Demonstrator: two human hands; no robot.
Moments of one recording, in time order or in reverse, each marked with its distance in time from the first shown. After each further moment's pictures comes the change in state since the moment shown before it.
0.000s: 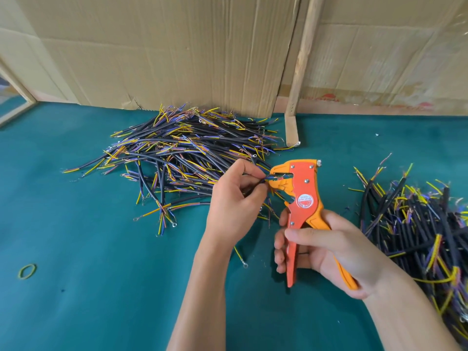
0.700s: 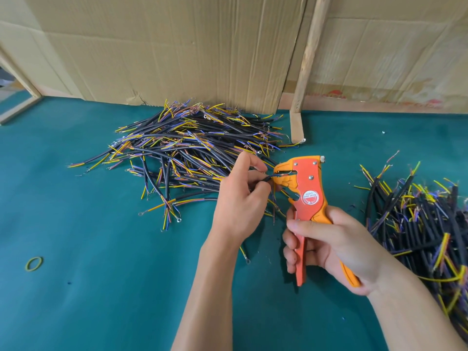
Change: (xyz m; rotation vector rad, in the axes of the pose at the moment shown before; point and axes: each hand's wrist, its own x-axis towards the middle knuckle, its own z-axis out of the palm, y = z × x) left_hand 0.000 0.000 0.002 0.037 -0.028 0.048; right_hand 0.003 0.001 0.004 -0.048 0.047 0.006
